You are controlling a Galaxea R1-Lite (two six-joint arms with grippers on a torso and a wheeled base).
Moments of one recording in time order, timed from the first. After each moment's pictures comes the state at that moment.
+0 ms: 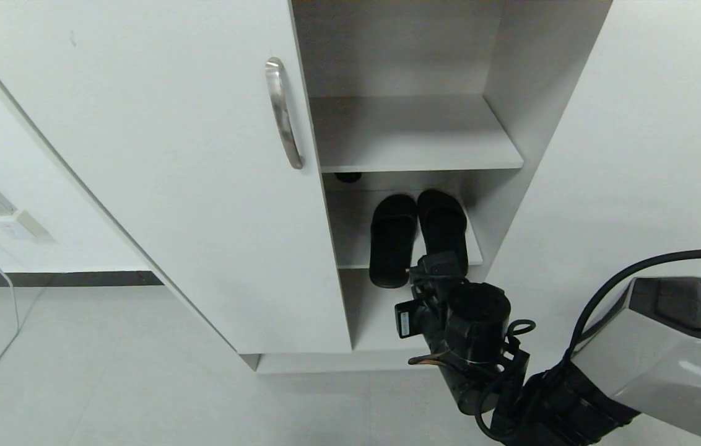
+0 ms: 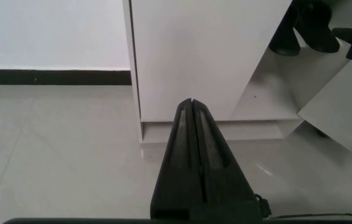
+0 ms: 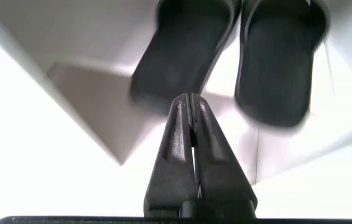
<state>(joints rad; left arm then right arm) 0.00 0.00 0.00 0.00 -0.03 -0.07 0.86 2.17 -0.87 -1.30 -0.61 -0.04</state>
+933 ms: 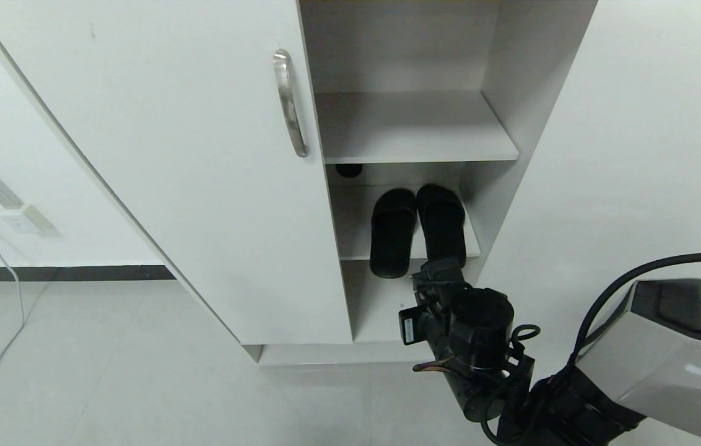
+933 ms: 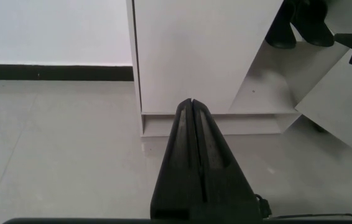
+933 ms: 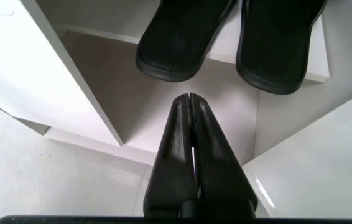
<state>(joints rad) 0.00 0.00 0.00 0.00 -0.03 -0.06 0.86 2.16 -0.83 -1.29 -0.61 -0.03</state>
